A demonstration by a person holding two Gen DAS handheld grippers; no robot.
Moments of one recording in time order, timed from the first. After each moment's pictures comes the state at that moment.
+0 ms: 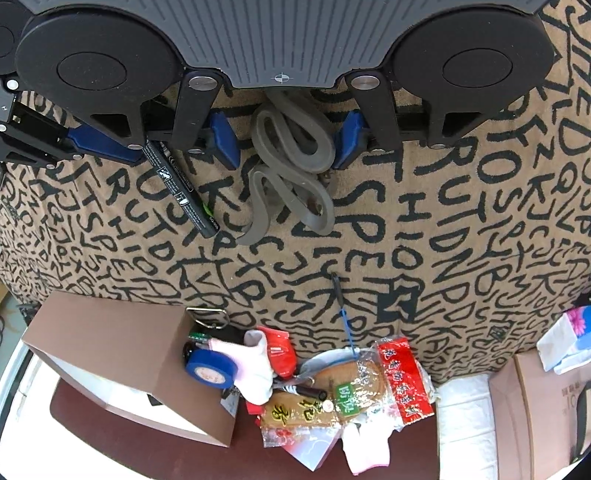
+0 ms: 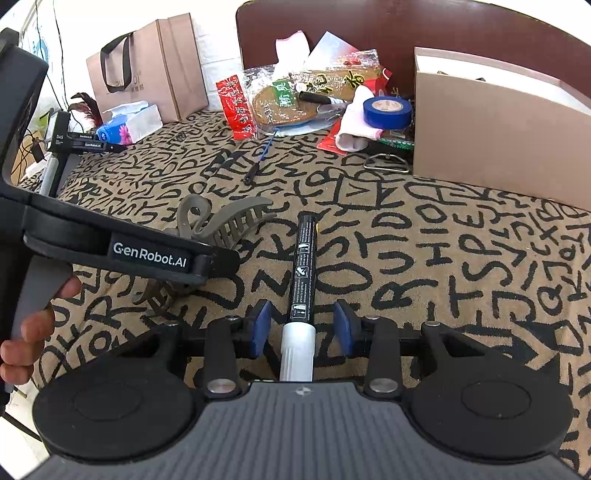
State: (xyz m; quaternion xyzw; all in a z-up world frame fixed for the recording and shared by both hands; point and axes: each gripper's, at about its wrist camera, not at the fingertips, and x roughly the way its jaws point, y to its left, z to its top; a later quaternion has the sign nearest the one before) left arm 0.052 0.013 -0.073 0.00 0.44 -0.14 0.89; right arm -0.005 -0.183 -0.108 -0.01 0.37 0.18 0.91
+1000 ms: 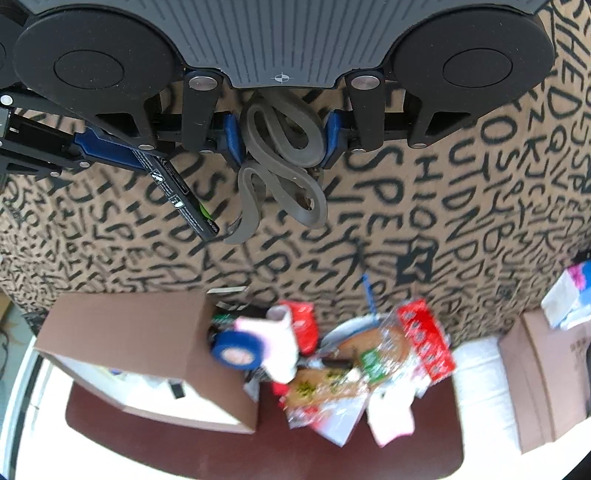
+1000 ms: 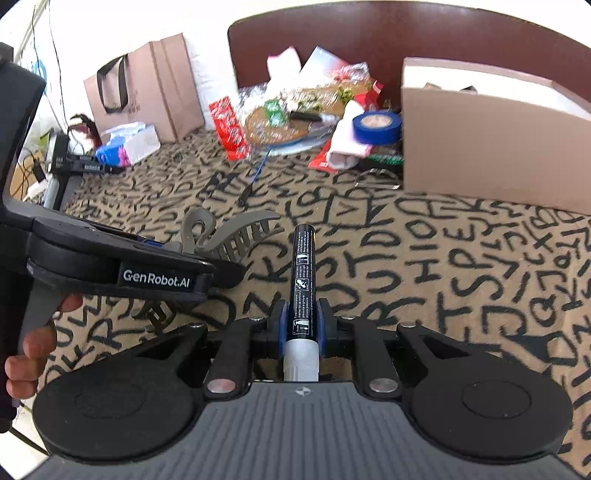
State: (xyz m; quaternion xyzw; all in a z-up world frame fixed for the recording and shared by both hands) left arm 0.051 -0.020 -0.049 0.04 0.41 -0.14 0.90; right arm -0.002 -0.200 -0.095 0.02 0.34 0.18 0.92
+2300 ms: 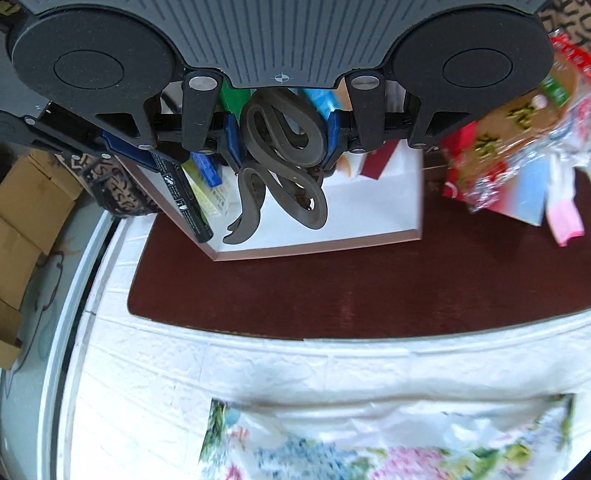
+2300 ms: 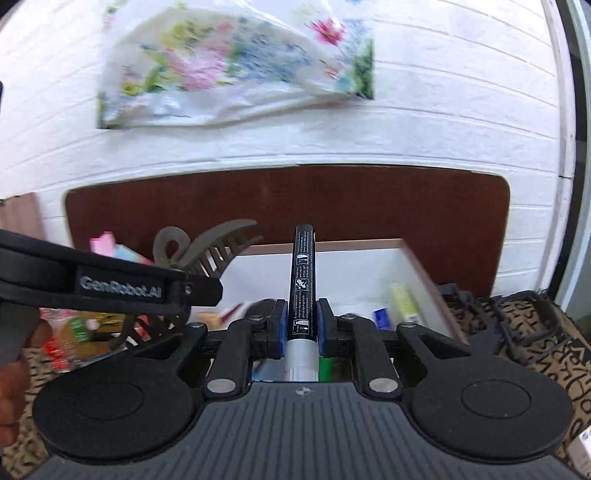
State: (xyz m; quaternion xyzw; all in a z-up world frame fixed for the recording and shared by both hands) left arm 0.233 -0.223 0.067 0.01 0.30 -0.25 0.92; right arm 0.166 -0.363 0.014 0.02 0.19 0.01 0.98
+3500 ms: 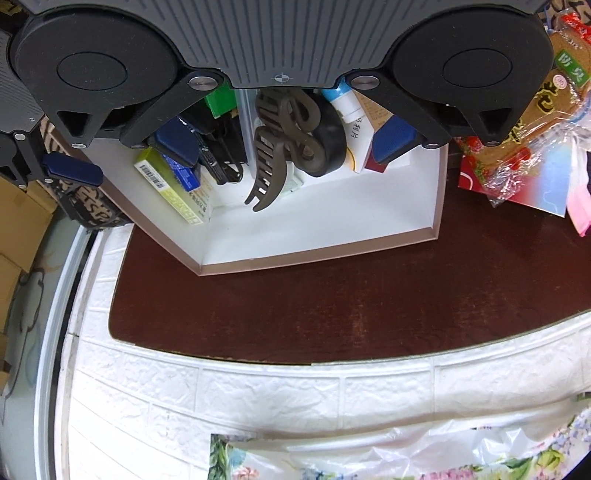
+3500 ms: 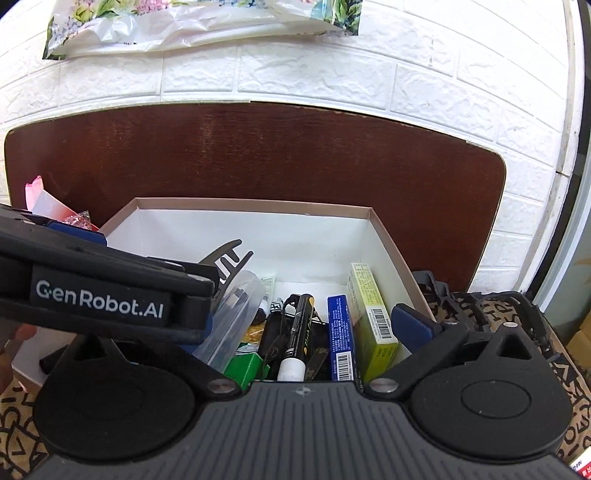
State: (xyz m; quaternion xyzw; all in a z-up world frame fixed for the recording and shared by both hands) left arm 0.250 -0.247 0.036 0.04 0.28 -0.23 0.93; right arm 0.211 -0.377 -0.023 -0.03 0.23 -0.03 0.97
